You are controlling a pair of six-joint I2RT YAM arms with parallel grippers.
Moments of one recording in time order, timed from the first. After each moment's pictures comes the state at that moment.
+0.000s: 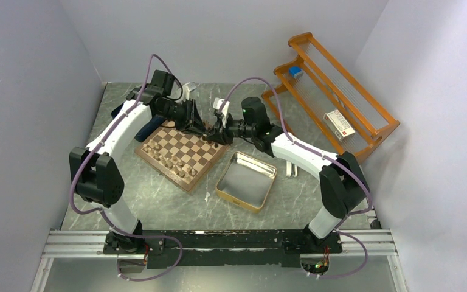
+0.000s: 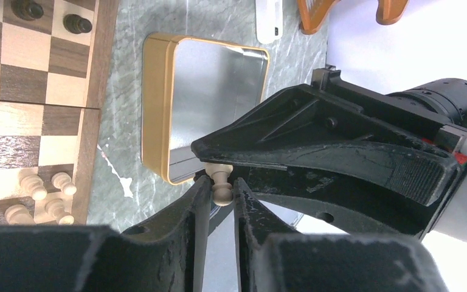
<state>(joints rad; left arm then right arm) -0.33 1.70 1.56 -0.88 0.76 -0.44 0.65 1.64 1.15 0.14 -0.68 -0.27</state>
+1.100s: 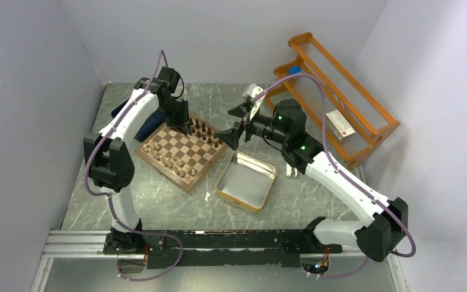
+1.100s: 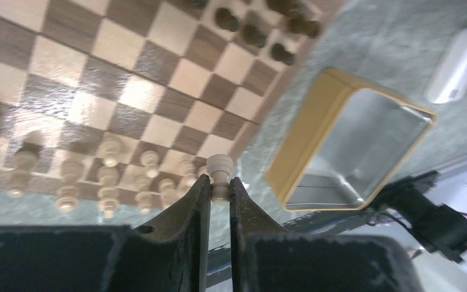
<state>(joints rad) -0.31 1.87 1.76 -1.10 0.32 -0.35 0.66 1.22 1.08 0.11 -0.51 -0.01</state>
